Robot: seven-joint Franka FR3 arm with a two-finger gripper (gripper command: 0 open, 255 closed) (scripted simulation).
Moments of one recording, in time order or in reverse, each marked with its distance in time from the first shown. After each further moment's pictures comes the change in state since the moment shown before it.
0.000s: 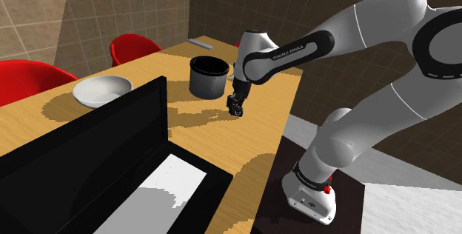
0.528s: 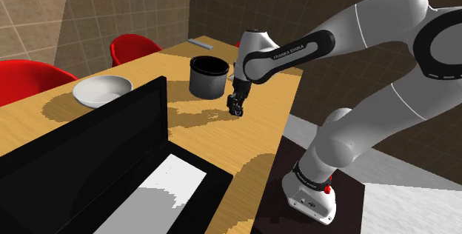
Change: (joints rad) arm 0.000 -0.005 0.000 0.002 0.000 -0.007 0.000
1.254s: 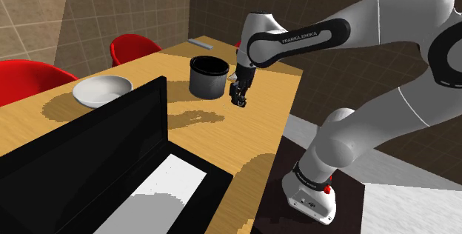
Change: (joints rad) arm 0.000 -0.086 -0.001 0.085 0.000 -0.171 -0.001
